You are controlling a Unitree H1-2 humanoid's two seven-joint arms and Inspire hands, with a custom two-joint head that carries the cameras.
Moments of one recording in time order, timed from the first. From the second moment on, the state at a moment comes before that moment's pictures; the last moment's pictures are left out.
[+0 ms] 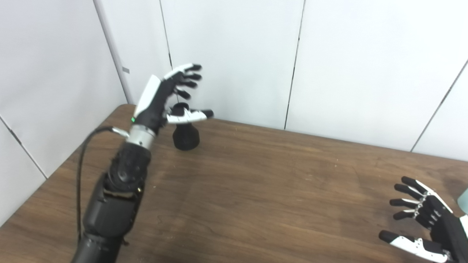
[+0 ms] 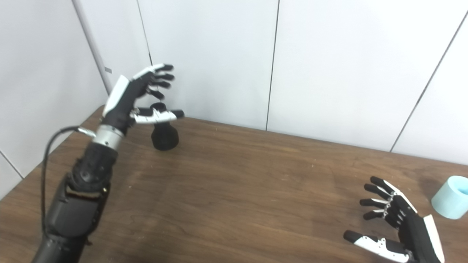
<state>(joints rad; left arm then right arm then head) -0.43 0.45 0.17 -0.16 0.33 0.14 -0.05 -0.06 -0.20 -0.07 -0.12 -0.01 -0.09 0.11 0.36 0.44</state>
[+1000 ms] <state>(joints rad) -0.51 0.53 0.10 0.09 0.57 0.47 -0.13 -0.06 -0.22 -0.07 -0.12 -0.01 -0.09 0.11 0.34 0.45</state>
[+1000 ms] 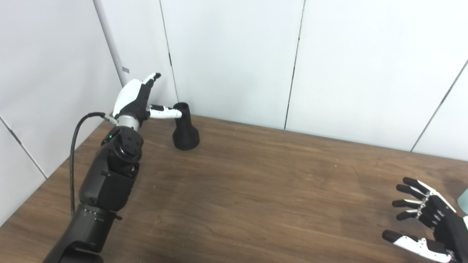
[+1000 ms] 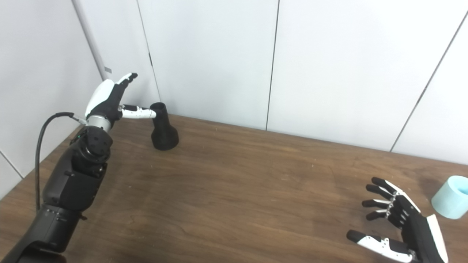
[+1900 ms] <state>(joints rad) -0.55 0.50 0.04 0.31 0.63 0.46 -0.19 -0.06 -0.20 -0.07 -0.17 -0.02 -0.09 0.09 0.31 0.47</state>
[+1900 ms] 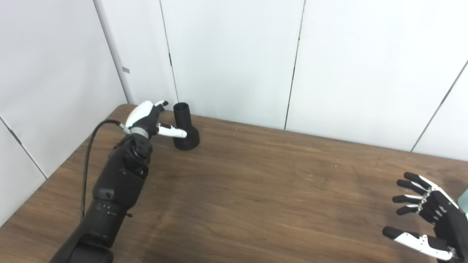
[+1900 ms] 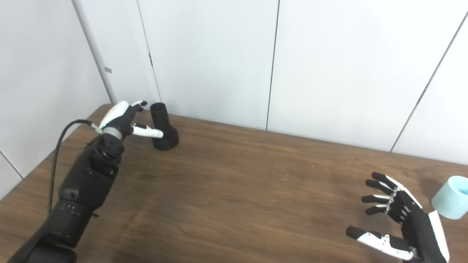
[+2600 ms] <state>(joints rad) -0.58 0.47 -0.06 0.48 0.54 0.38 -0.06 -0.05 -0.19 -0.07 -0.20 -0.03 -0.06 0.08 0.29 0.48</state>
